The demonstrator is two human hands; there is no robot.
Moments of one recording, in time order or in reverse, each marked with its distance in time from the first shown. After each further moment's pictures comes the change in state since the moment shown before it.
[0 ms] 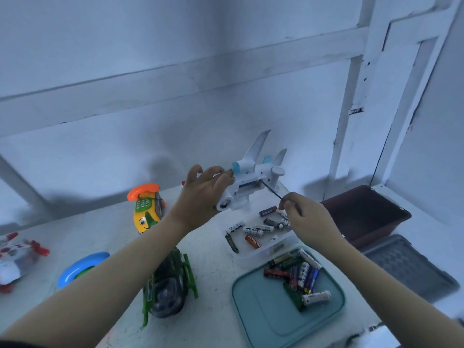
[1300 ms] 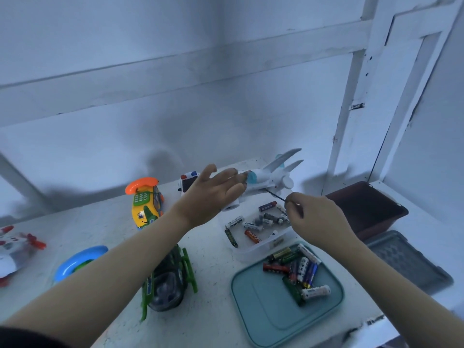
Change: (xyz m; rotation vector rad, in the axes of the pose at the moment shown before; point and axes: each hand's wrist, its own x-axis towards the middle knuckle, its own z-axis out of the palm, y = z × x) left_hand 0.000 0.006 0.002 0.192 -0.036 0.267; right_hand -0.007 -0.002 -0.010 -0.361 0.017 -0.090
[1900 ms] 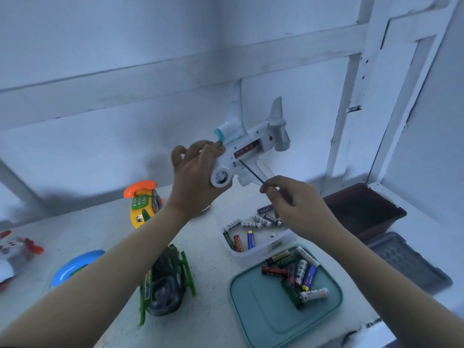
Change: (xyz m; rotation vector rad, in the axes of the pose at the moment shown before) left_hand 0.021 -0.015 -0.017 -0.249 0.308 -0.546; right_hand 0.009 -0.032 -0.015 0.524 0.026 -0.123
